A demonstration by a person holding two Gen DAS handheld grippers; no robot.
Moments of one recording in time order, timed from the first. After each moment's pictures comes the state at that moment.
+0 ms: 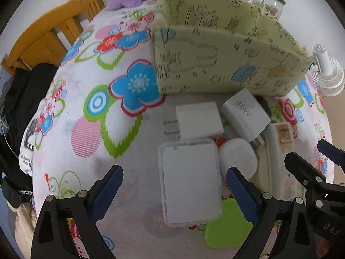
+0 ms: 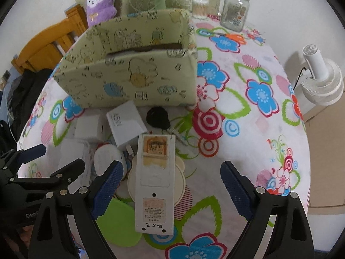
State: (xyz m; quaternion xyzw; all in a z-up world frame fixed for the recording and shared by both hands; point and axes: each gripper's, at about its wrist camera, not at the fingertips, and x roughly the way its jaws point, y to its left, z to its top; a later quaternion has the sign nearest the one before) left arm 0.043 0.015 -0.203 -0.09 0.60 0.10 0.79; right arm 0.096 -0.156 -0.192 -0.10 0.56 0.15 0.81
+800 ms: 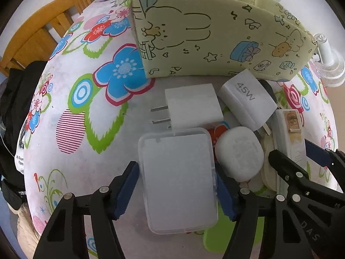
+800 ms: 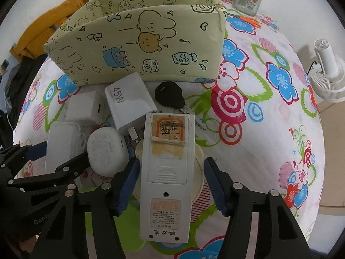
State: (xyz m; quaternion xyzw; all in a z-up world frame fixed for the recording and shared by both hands) left arm 0.046 0.001 -0.230 -0.08 0.62 0.09 0.78; right arm 0.096 -0.141 -0.228 -0.12 0.59 0.15 0.79
